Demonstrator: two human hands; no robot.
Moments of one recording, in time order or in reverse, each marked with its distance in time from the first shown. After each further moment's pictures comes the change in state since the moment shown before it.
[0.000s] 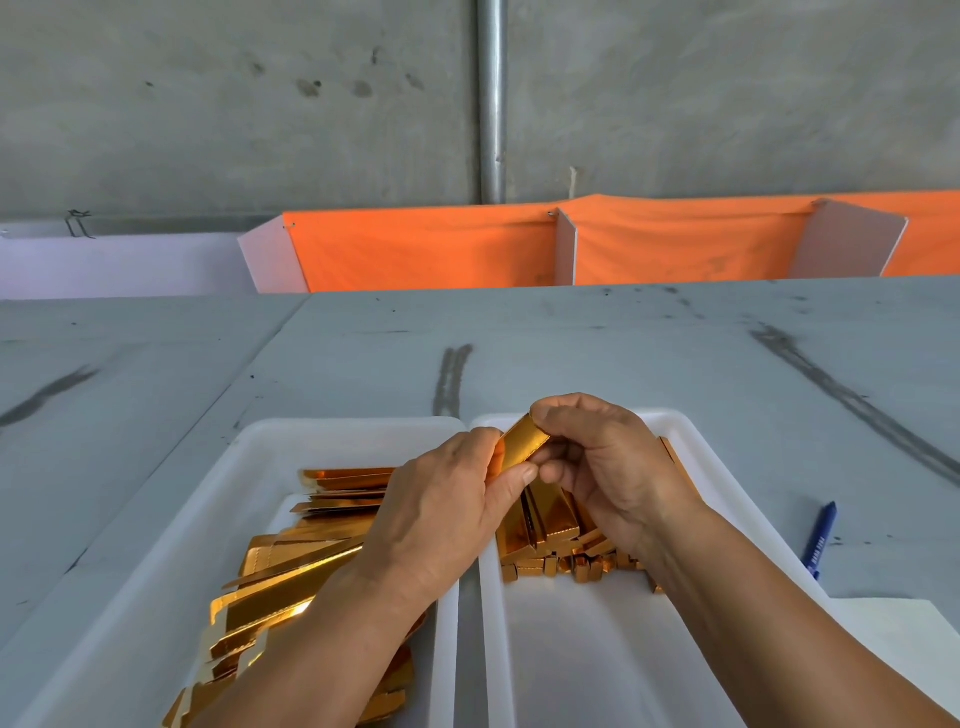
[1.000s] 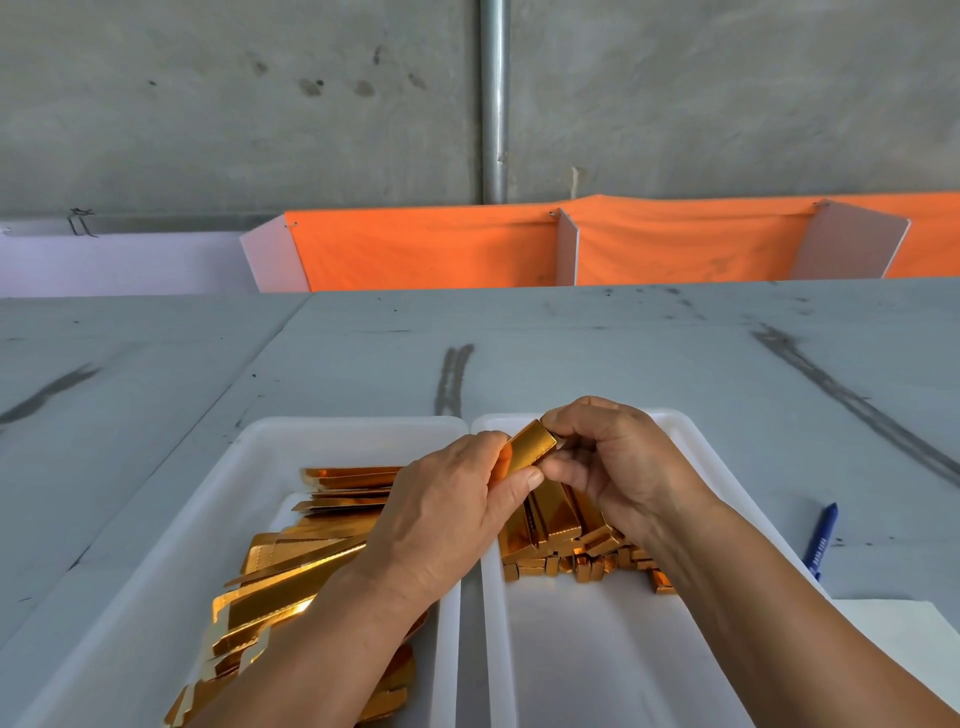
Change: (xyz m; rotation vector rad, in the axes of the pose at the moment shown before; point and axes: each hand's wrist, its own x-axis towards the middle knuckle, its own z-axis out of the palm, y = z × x) left_hand -0.002 -0.001 0.000 -0.093 -0.019 0.020; right_hand 0.002 -0.006 -0.006 0.018 0.023 0.084
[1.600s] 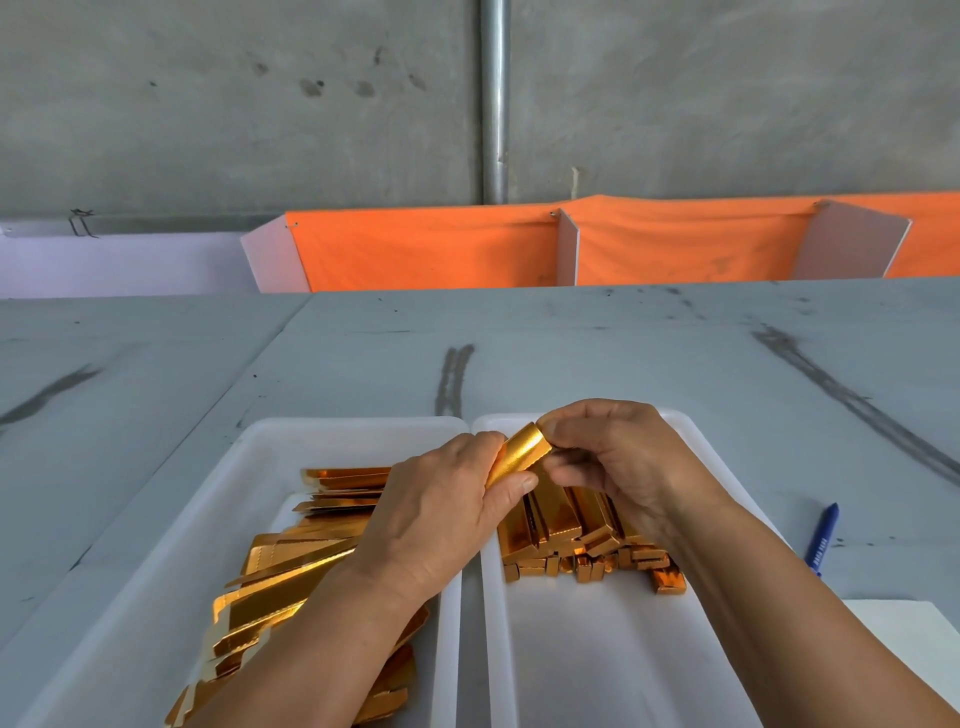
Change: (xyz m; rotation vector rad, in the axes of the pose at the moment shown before) left_hand 0.000 -0.005 -0.002 0.102 -0.022 0.021; right_hand -0.007 -0.006 0.000 -0.262 0.057 -0.041
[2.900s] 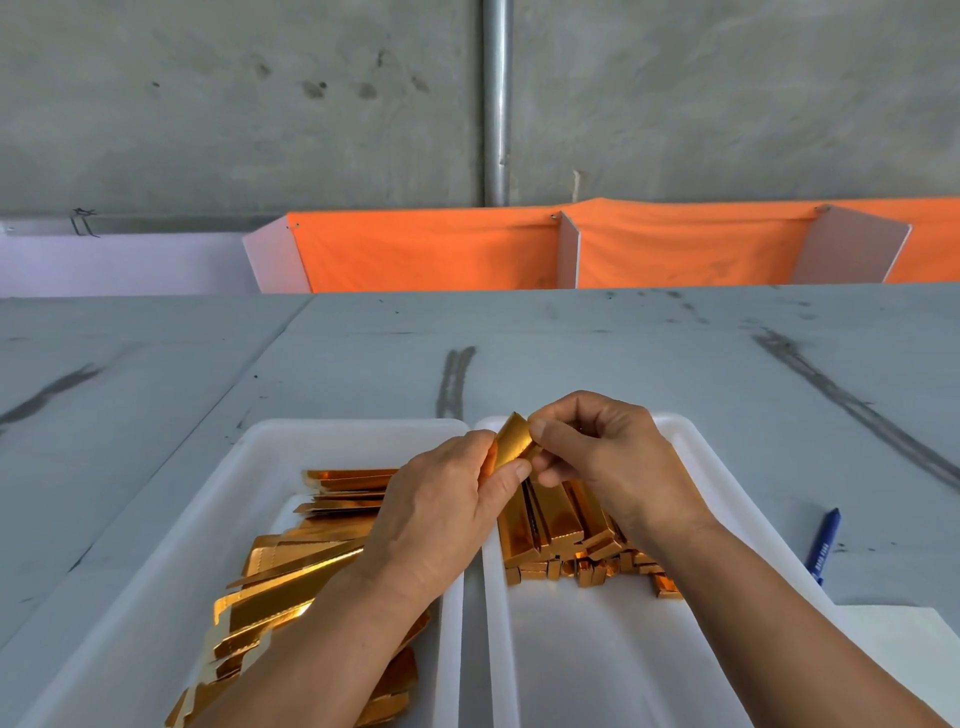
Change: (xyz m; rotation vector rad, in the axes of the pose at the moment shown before) left_hand -0.001 0.003 0.001 -0.180 0.048 -0.109; right_hand -0.003 0.009 0.007 -0.235 -0.001 -0.271
